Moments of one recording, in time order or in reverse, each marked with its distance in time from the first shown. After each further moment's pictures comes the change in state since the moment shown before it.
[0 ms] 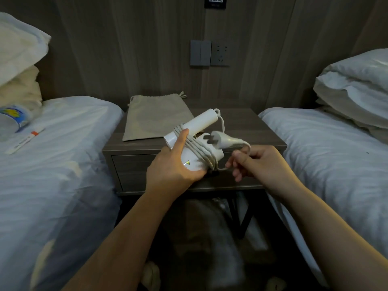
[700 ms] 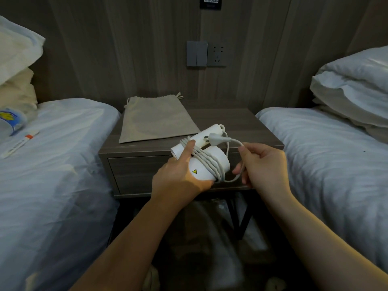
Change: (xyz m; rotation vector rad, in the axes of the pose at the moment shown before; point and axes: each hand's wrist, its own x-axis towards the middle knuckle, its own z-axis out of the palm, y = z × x) left_hand -0.005 0.009 0.015 0.037 -0.117 -0.010; right_hand -0.001 0.004 0.017 0.036 0.455 0.090
